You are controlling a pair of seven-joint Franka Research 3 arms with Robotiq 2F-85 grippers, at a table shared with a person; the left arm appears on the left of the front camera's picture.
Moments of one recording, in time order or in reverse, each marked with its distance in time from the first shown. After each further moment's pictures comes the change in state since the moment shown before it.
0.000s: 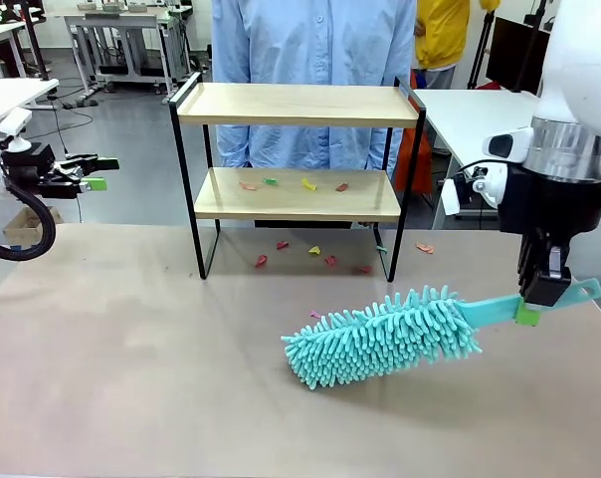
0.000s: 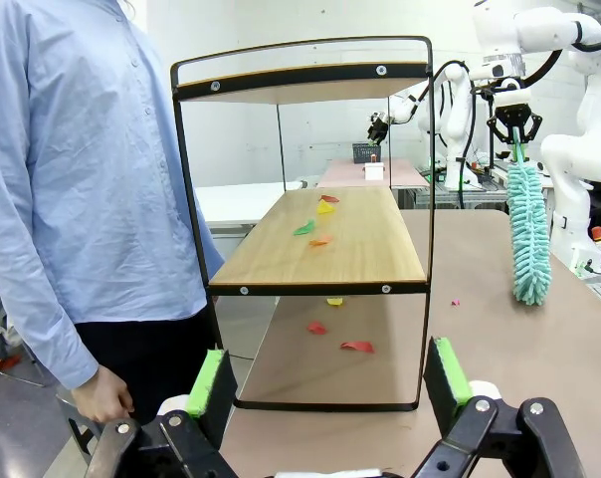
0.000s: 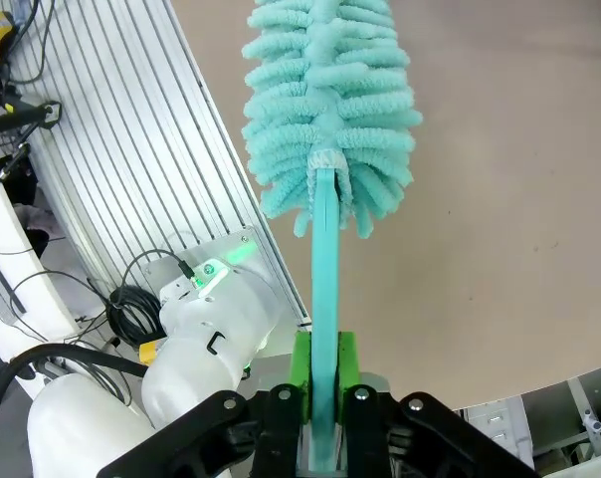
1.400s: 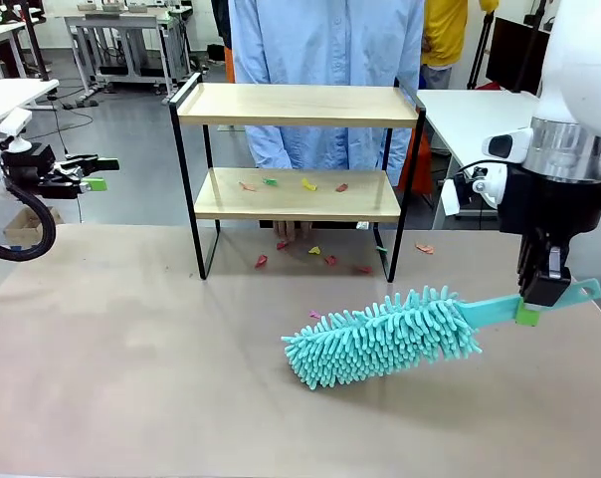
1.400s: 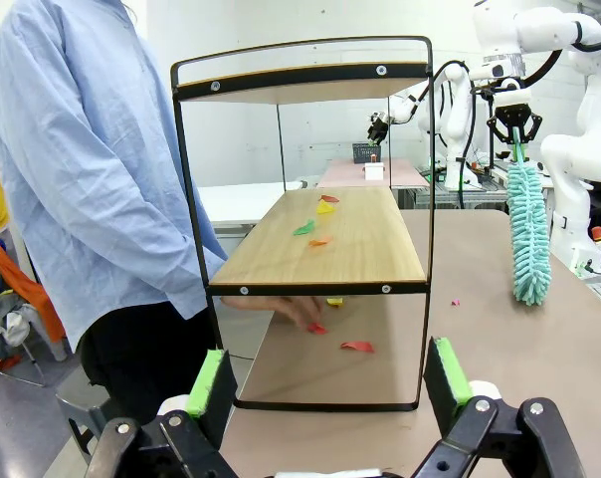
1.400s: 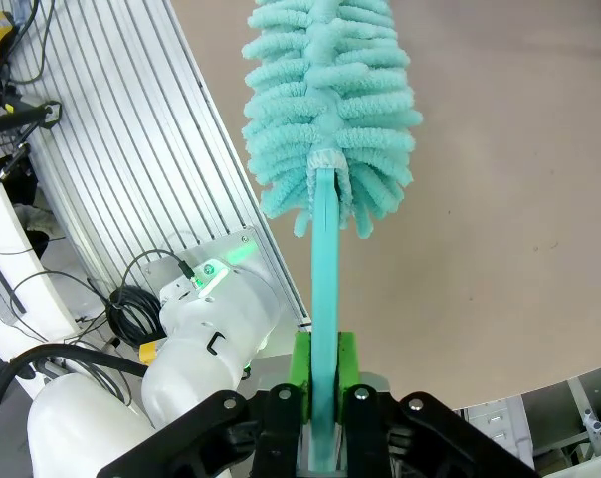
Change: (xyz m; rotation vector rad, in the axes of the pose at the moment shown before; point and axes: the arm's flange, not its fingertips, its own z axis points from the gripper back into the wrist) left arm 0.000 0.000 0.000 0.000 0.000 0.000; right arm 0.000 0.000 0.000 0.000 0.000 0.000
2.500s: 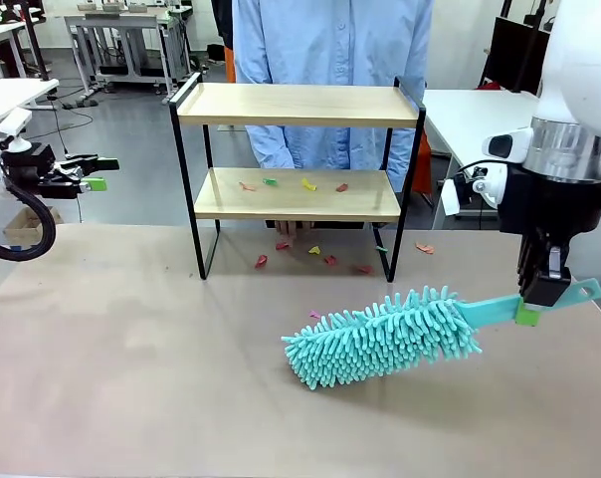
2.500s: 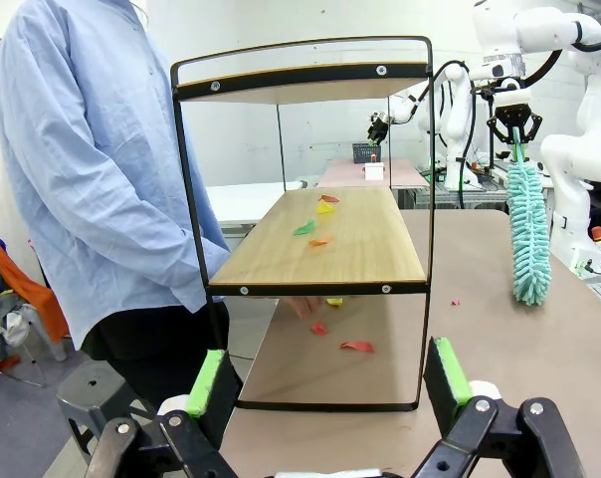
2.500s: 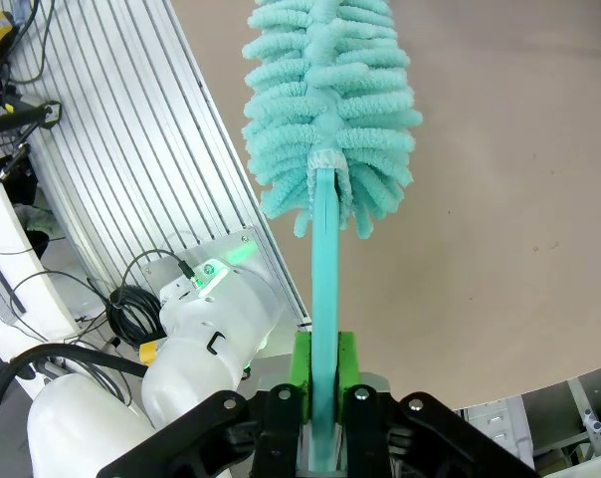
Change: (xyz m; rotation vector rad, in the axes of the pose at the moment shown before) left arm 0.000 0.000 0.000 0.000 0.000 0.000; right arm 0.000 0.000 0.000 0.000 0.000 0.000
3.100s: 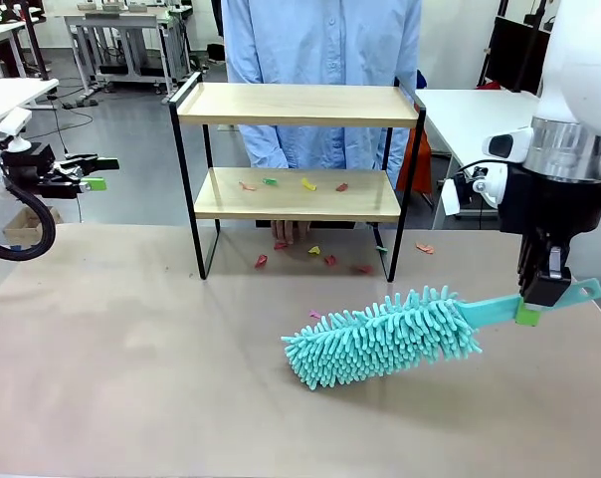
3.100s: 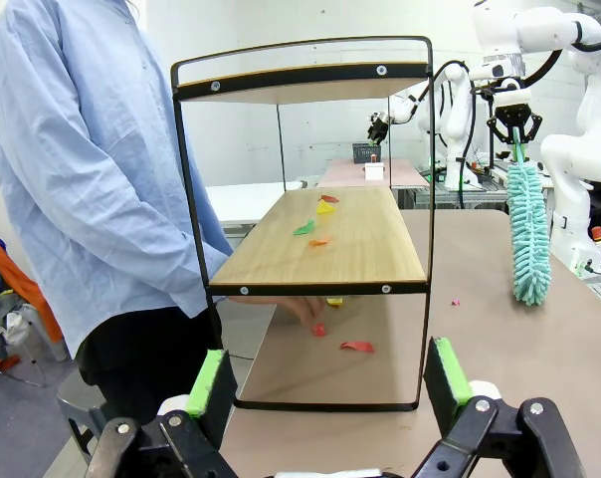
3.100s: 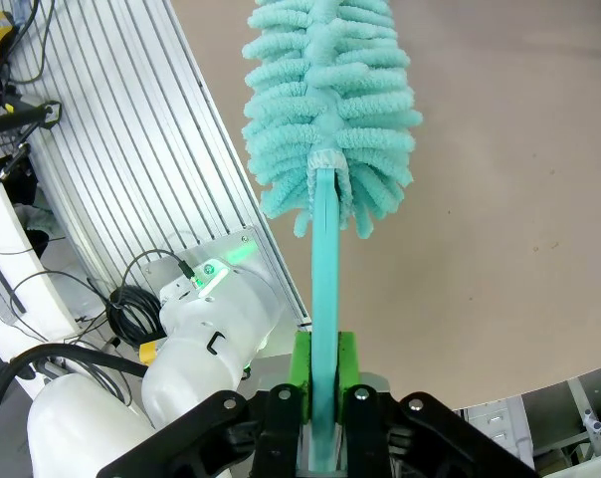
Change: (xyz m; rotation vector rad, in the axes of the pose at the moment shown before) left arm 0.000 0.000 0.000 0.000 0.000 0.000; right arm 0.000 0.000 0.000 0.000 0.000 0.000
